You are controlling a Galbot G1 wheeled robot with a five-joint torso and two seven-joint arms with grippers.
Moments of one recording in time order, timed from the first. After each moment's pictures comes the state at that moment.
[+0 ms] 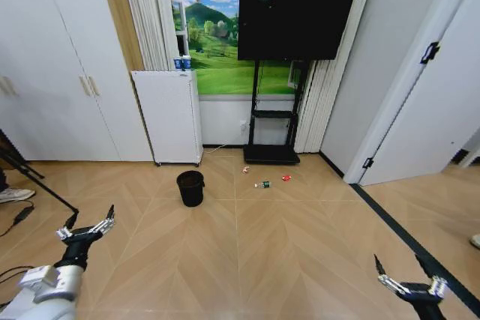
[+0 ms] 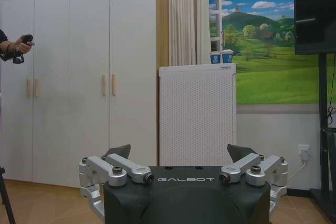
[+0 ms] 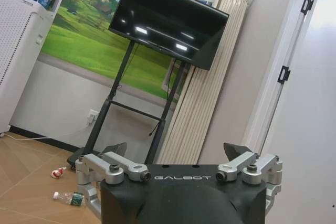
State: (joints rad) left arm 1.86 -0.70 -0.84 -2.12 -0.78 -0.32 -0.49; right arm -2.05 0.88 0.86 1.77 0.35 0.72 0.31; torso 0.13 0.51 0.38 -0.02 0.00
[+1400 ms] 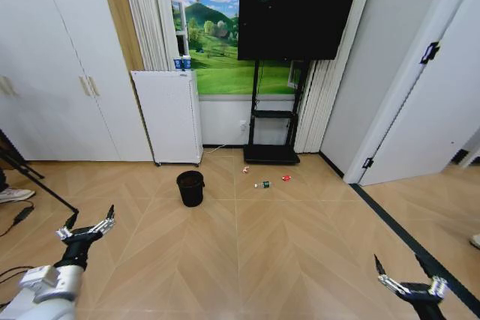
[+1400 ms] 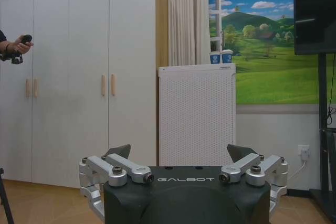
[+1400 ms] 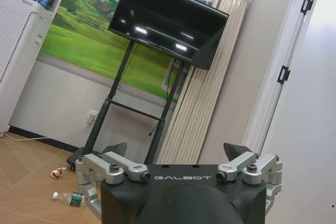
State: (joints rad) left arm 1.86 -0.70 -0.84 -2.12 -0.78 -0.32 -0.49; right arm -2.05 0.88 0.86 1.77 0.35 0.72 0.31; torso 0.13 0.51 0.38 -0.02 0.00
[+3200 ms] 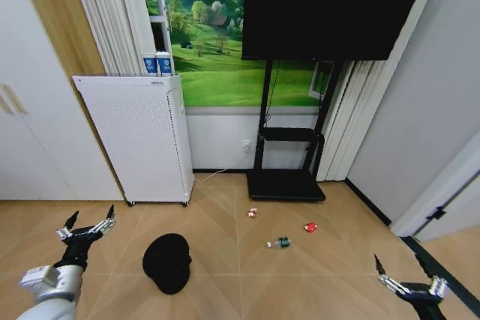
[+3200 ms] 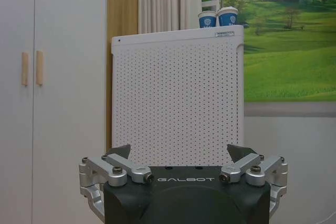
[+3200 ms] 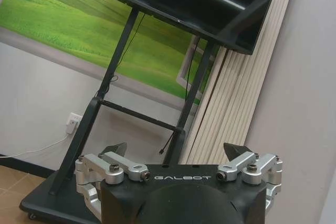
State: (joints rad) left arm 1.86 -0.70 -0.84 -2.12 -0.78 -0.32 -0.49; right arm -2.05 0.88 0.86 1.77 0.35 0.72 0.31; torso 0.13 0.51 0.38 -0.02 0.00
